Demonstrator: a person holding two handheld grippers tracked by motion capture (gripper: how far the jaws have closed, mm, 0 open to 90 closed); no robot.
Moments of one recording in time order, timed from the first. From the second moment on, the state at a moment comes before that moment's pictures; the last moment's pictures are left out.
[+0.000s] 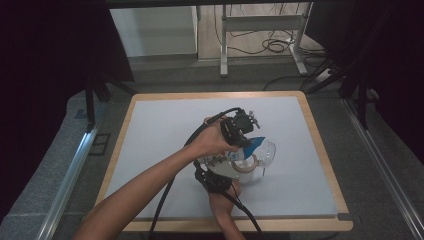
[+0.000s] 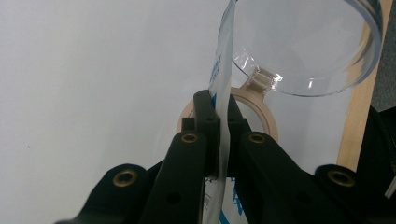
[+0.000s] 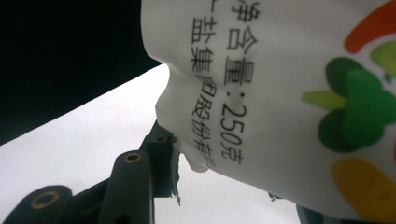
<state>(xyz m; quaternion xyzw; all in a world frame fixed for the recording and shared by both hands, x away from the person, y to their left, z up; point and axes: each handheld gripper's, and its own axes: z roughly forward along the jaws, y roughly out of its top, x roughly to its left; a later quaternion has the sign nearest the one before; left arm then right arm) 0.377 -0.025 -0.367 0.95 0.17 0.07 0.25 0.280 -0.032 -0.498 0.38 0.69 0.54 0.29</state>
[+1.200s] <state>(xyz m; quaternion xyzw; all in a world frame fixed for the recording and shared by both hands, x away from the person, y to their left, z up) 0.377 -0.026 -0.366 0.96 0.16 0.07 0.24 0.280 -0.029 -0.496 0.39 0.69 0.54 0.29</state>
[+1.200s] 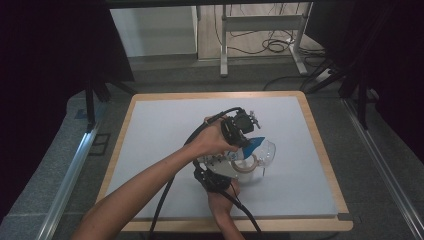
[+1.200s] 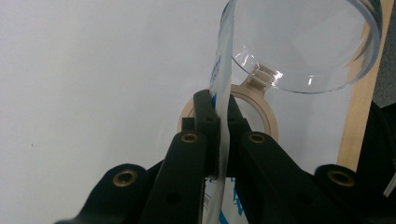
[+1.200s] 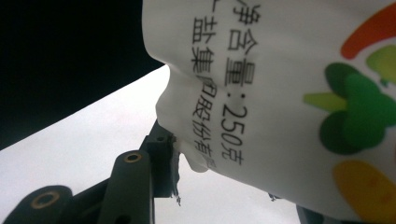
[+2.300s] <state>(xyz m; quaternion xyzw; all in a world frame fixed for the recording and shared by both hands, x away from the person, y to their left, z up) 0.376 -0.026 -0.365 0.95 0.16 0.07 0.24 0.280 -0.031 -0.495 0.38 0.69 0.54 0.30</state>
